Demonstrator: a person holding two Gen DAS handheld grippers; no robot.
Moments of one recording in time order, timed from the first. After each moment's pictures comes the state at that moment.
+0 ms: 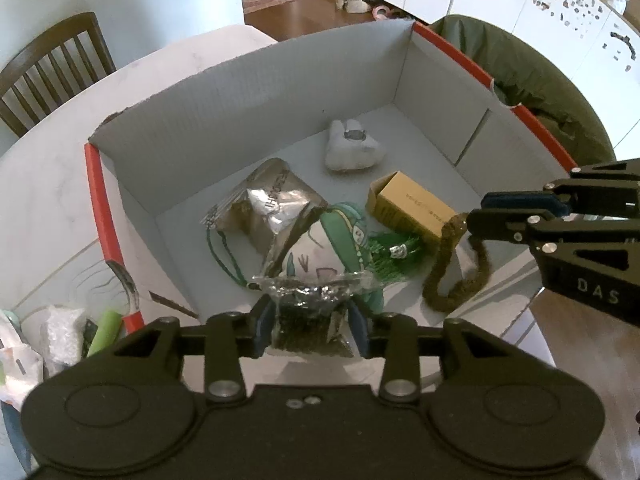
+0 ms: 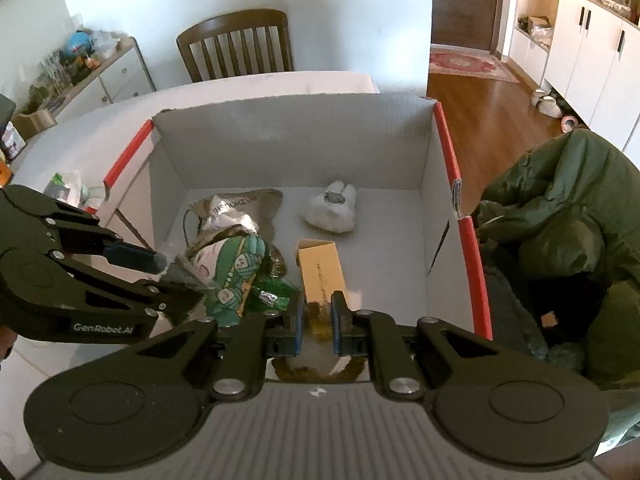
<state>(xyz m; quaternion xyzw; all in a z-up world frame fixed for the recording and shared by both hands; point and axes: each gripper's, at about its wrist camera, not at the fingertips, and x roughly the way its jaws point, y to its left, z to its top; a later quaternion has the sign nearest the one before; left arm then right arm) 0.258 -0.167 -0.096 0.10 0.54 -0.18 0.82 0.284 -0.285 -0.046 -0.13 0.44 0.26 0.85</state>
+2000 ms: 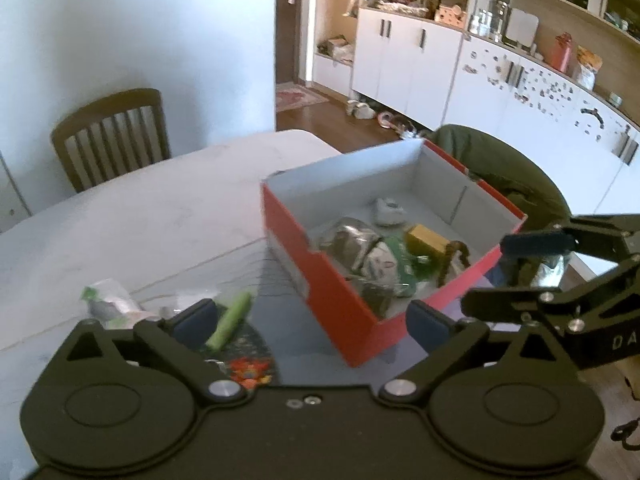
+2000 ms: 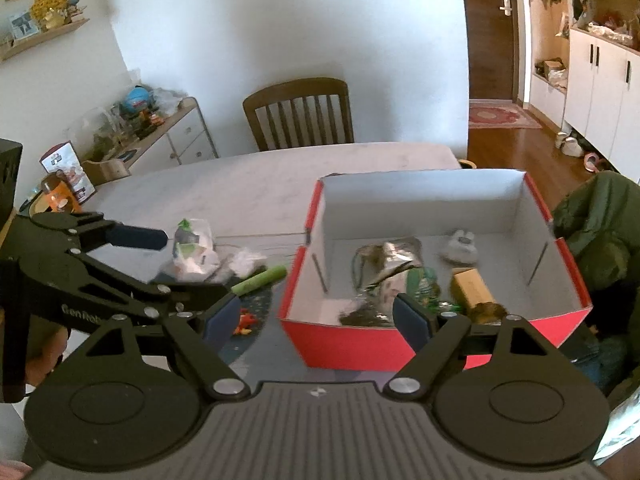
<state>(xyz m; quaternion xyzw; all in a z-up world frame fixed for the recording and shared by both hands) 0.153 -0.026 -0.007 0.06 0.39 -0.18 0.90 0.135 -0.208 0.021 -0.07 0.36 0.31 0.88</state>
